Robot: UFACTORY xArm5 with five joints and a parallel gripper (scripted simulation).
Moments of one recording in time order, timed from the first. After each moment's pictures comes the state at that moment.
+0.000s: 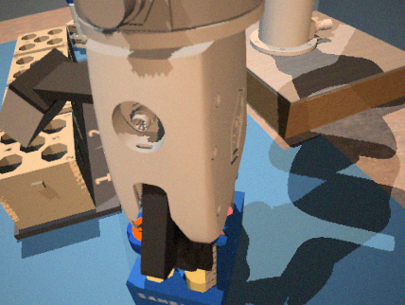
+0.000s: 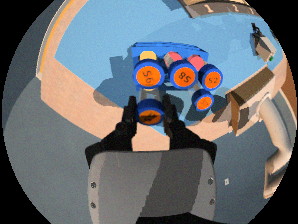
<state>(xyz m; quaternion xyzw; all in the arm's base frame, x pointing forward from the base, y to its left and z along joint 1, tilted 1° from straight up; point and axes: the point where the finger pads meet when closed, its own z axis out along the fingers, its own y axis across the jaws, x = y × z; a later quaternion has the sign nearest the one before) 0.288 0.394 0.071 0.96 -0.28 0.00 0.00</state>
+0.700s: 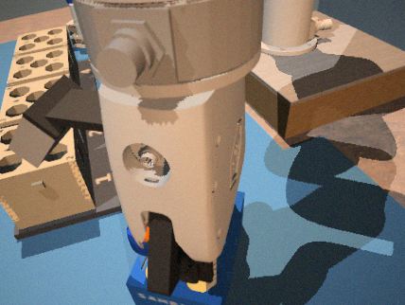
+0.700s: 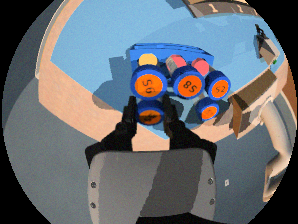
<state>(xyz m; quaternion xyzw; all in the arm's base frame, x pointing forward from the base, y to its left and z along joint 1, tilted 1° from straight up) 0.289 0.394 0.052 0.96 -0.28 0.00 0.00</state>
